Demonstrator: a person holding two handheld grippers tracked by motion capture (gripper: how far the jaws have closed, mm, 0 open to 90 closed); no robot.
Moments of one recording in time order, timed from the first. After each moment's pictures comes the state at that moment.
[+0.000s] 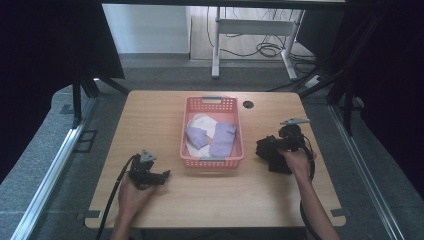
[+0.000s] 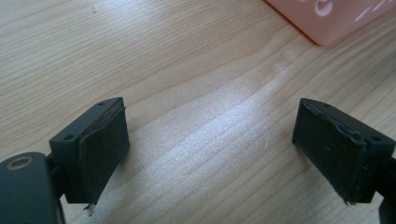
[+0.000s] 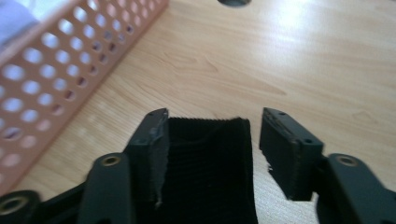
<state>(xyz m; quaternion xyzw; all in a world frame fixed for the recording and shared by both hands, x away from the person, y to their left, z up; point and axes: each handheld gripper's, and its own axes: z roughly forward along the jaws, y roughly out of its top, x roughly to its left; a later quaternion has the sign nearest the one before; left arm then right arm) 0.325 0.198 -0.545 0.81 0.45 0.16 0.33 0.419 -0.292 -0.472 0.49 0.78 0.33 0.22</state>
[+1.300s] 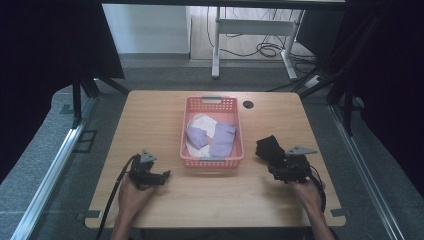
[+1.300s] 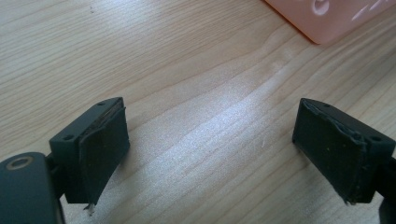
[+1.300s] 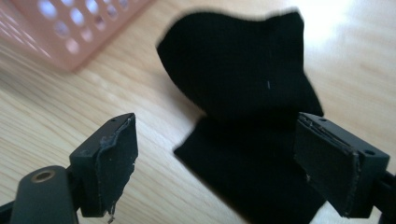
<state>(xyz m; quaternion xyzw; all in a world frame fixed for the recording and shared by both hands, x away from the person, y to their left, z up) 0.324 0.197 -0.545 0.81 0.45 0.16 0.33 0.338 -0.307 -0.508 0.46 0.80 0.33 0.19</state>
